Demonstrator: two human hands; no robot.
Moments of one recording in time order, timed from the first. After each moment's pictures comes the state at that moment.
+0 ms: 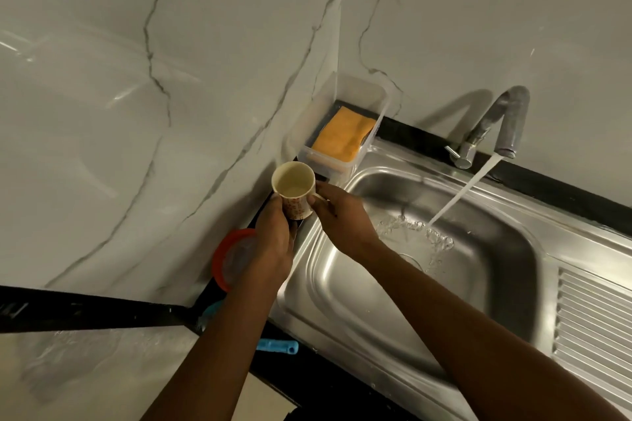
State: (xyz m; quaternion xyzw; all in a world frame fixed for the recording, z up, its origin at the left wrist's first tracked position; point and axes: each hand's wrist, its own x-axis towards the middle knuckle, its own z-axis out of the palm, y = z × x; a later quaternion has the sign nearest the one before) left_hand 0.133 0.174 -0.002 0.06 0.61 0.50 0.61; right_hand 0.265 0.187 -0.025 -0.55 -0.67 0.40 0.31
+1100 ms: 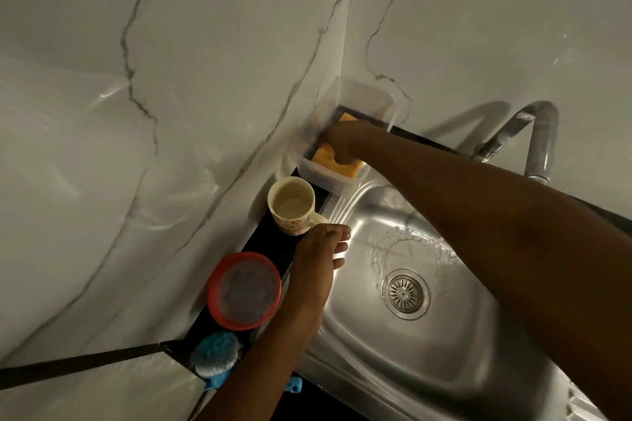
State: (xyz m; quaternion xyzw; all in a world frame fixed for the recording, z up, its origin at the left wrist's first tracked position) left_hand 0.165 0.156 -0.002 0.30 0.59 0.42 0.62; right_hand 0.264 0.389 0.011 -0.50 -0.84 0.09 -0.19
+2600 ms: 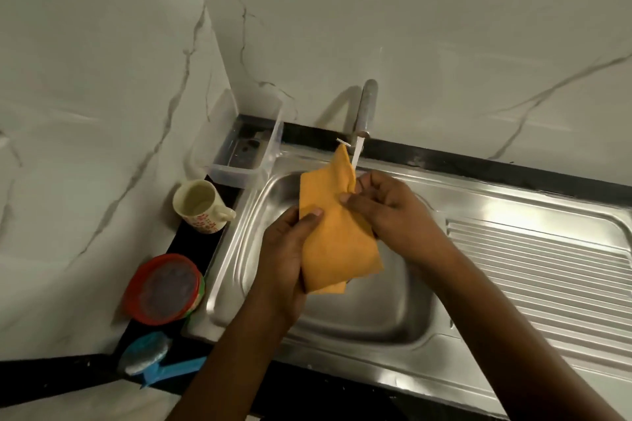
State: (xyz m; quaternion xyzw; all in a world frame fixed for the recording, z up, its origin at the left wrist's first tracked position) left_hand 0.258 0.088 0.077 0.28 0.46 0.38 0.75; right_hand 0.428 0.078 0.118 -0.65 -0.47 0.45 0.39
